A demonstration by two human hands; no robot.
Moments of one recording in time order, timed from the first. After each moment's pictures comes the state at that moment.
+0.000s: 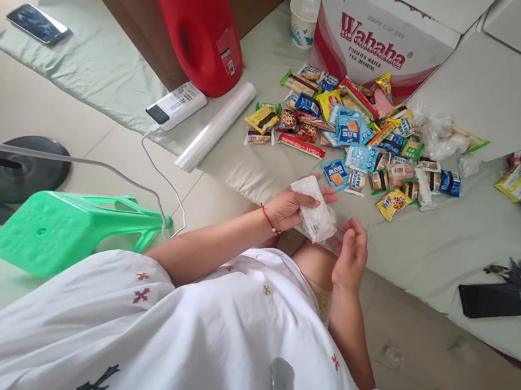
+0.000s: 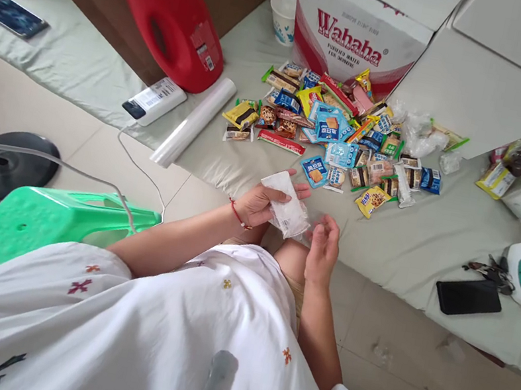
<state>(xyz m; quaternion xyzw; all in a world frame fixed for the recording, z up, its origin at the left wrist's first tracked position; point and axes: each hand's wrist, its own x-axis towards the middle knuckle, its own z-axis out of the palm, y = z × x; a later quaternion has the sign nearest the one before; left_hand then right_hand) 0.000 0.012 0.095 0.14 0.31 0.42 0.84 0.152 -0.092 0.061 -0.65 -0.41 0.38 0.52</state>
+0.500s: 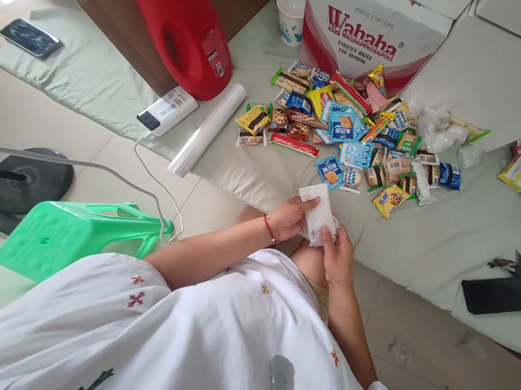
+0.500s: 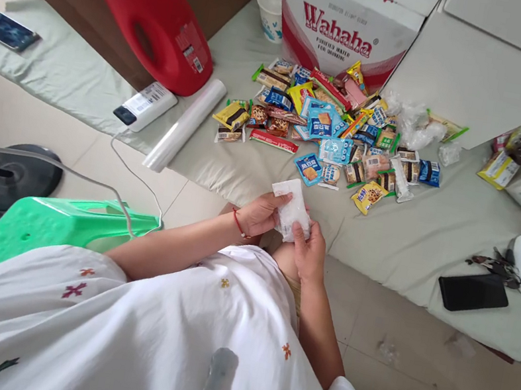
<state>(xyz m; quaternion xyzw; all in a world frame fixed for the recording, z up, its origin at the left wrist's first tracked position) 0.014 0.006 0.065 0.14 0.36 0.35 0.85 0.157 -0.086 0.048 -0.63 -0.38 0.49 0.48</state>
